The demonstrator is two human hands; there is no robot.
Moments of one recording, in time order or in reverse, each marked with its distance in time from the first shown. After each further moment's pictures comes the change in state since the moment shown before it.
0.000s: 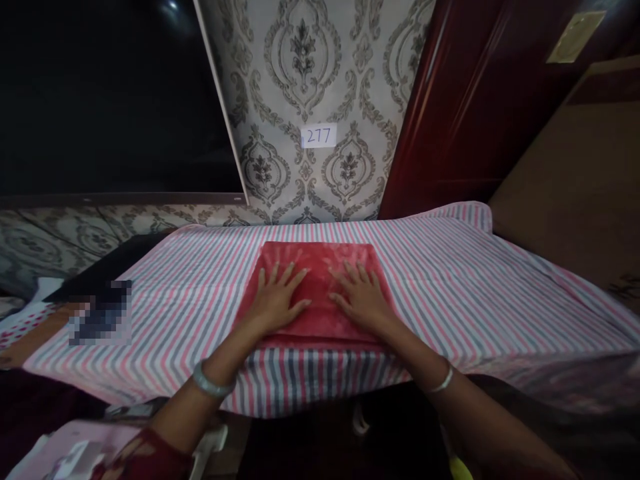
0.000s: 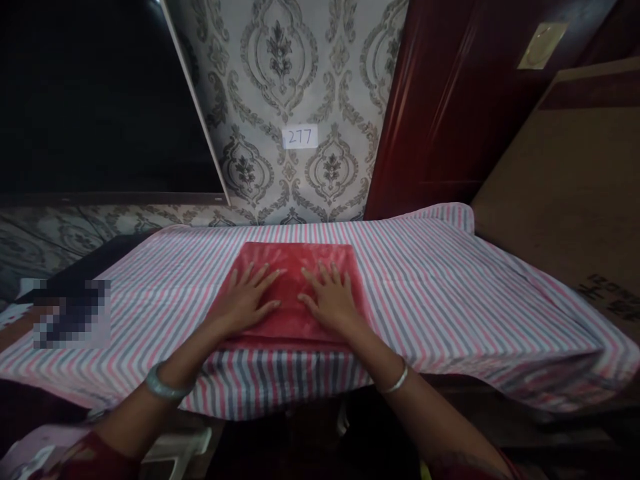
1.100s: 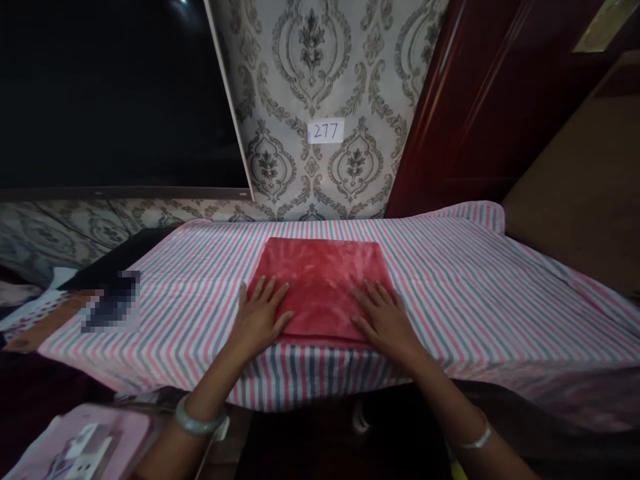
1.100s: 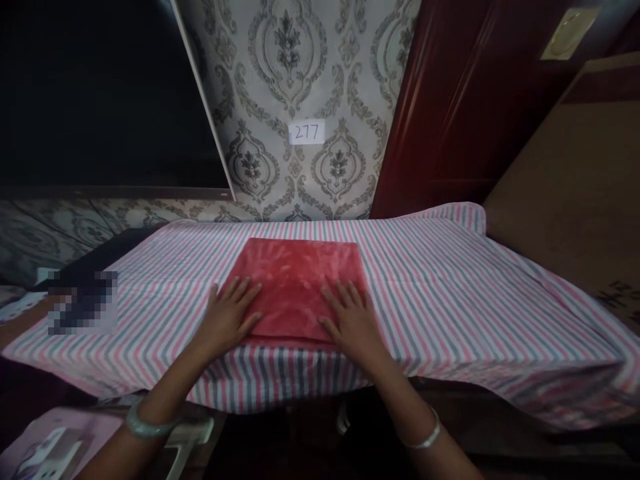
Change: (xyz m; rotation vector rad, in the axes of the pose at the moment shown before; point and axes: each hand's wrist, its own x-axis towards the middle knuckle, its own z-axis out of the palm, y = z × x) left_hand -0.054 -0.011 0.018 0.104 0.104 -0.097; right_hand -0.058 0.025 0.018 -0.021 0.057 -0.036
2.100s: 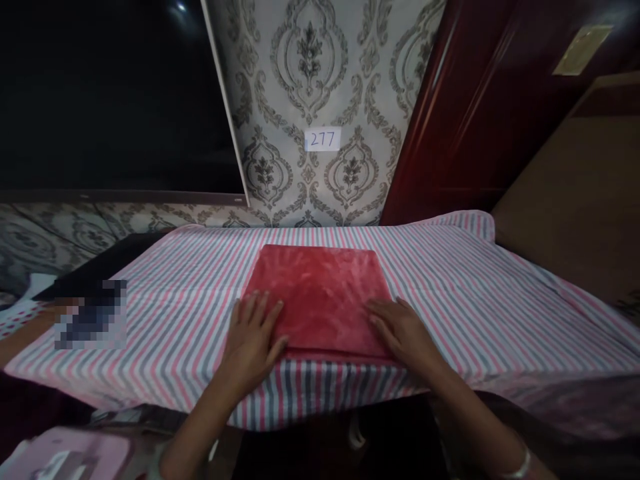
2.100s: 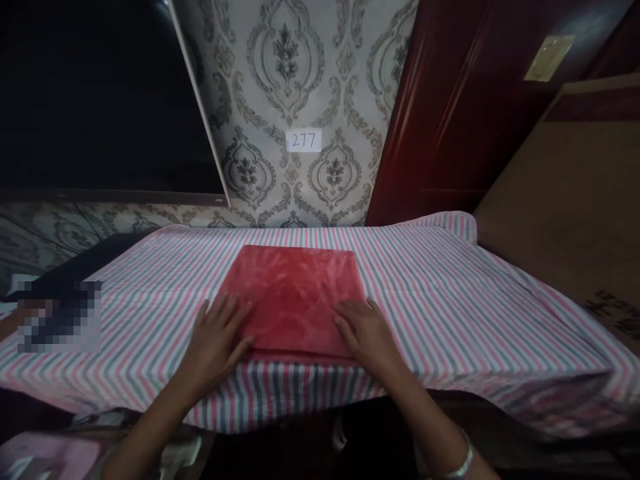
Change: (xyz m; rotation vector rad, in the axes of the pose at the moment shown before) left_hand -0.021 0.001 0.009 -0.025 0.211 0.105; right_hand -0.001 0.026 -0.020 0.246 0.105 -0.049
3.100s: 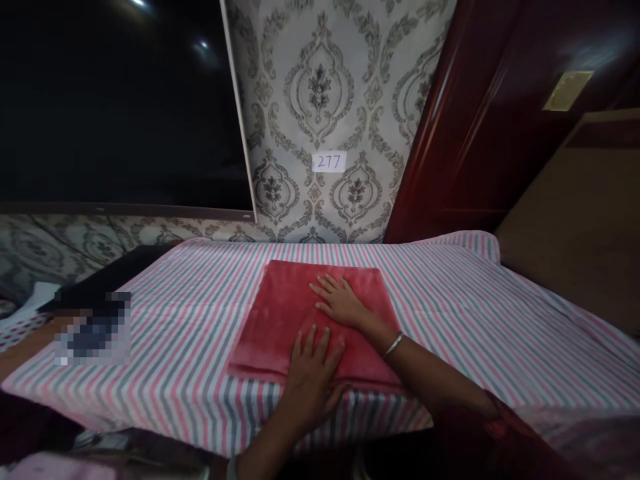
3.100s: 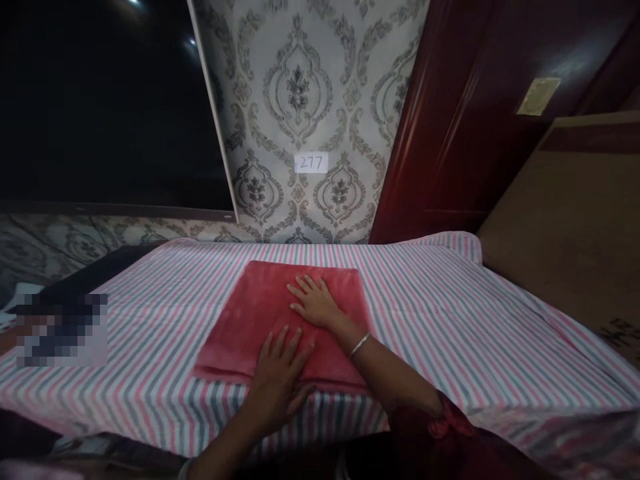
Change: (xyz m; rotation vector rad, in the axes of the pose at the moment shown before) left_hand 0.005 0.079 0.056 -0.100 0.006 0.142; right_hand 0.147 -0.024 0.071 -0.181 -0.371 -0.208
